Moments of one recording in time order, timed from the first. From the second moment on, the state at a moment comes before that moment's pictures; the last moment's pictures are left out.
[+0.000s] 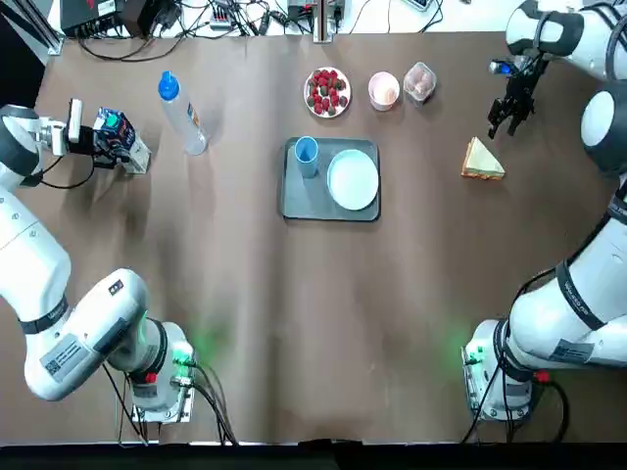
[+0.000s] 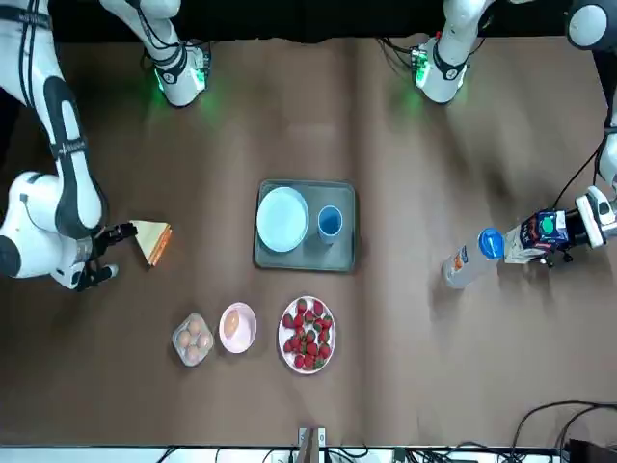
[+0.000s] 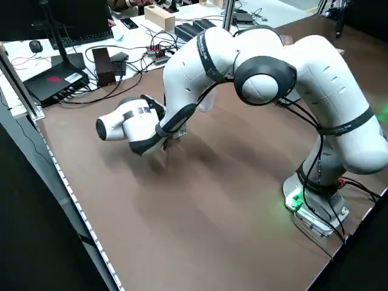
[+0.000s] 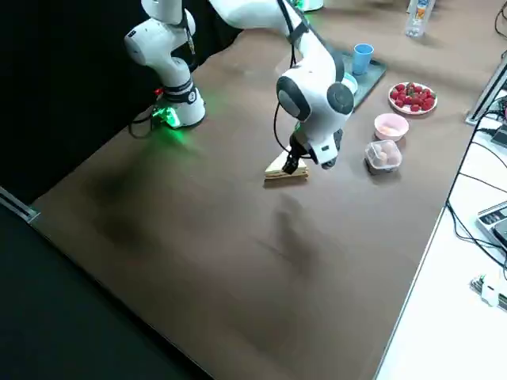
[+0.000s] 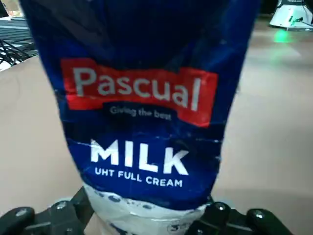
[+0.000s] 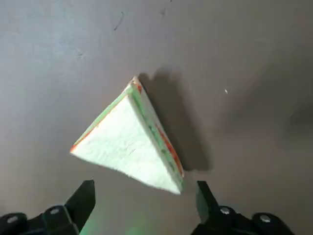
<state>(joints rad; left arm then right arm) 0.74 0.84 -0.03 -1.56 -0.83 1.61 2.50 -0.10 0.49 -0.07 -1.77 0.06 1.82 -0.49</state>
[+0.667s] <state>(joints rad) 0.73 0.85 -0.03 -1.54 -0.85 1.61 2.50 -0.10 0.59 -0.05 -1.77 0.10 1.86 -0.60</state>
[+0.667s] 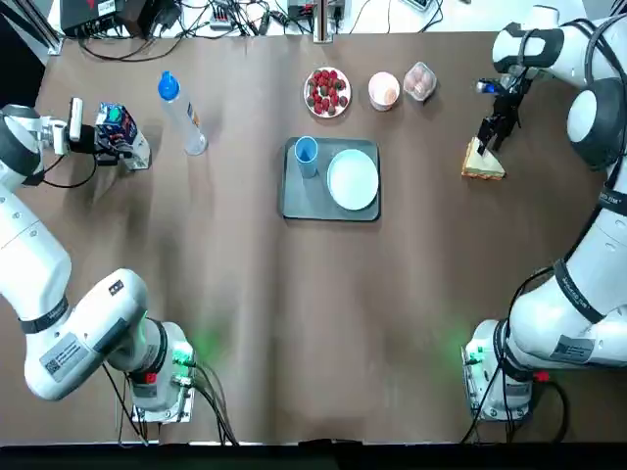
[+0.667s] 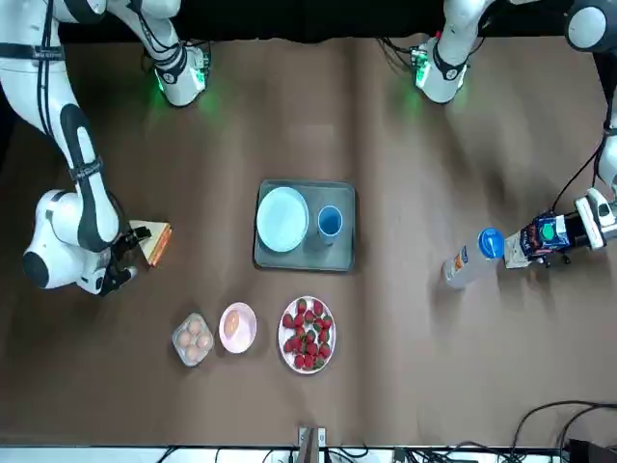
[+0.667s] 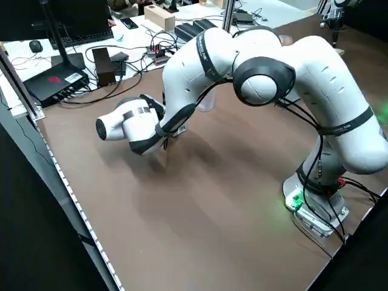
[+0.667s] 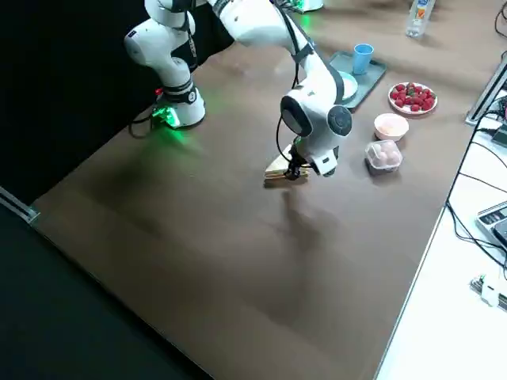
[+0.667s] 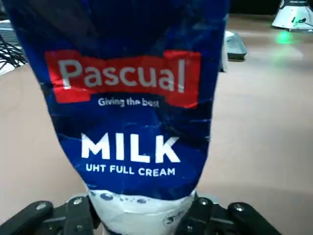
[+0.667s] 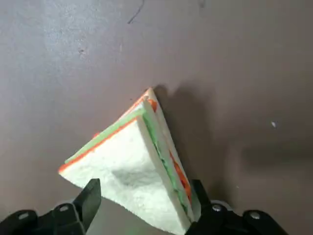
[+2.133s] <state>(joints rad) 0.32 0.05 -0.07 -1.69 -0.39 1.57 1.73 -0.04 0.54 0.02 -1.66 0.27 1.62 -0.56</state>
